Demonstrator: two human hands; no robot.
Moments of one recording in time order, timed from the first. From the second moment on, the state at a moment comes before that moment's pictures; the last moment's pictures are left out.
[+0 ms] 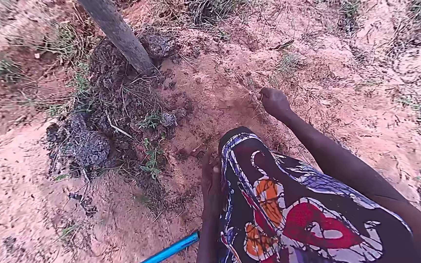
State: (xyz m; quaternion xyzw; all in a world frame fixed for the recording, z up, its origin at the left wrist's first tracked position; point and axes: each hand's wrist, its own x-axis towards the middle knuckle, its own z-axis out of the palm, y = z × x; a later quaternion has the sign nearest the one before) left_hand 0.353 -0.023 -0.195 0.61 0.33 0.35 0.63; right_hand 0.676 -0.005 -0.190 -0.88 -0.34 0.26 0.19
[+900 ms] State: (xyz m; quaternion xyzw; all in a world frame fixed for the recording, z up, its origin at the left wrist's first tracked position) left_hand 0.357 -0.132 -0.177 0.74 0.17 -0.06 0.65; right_hand 0.637 -0.078 -0.152 -0.89 -0.38 0.11 0.21
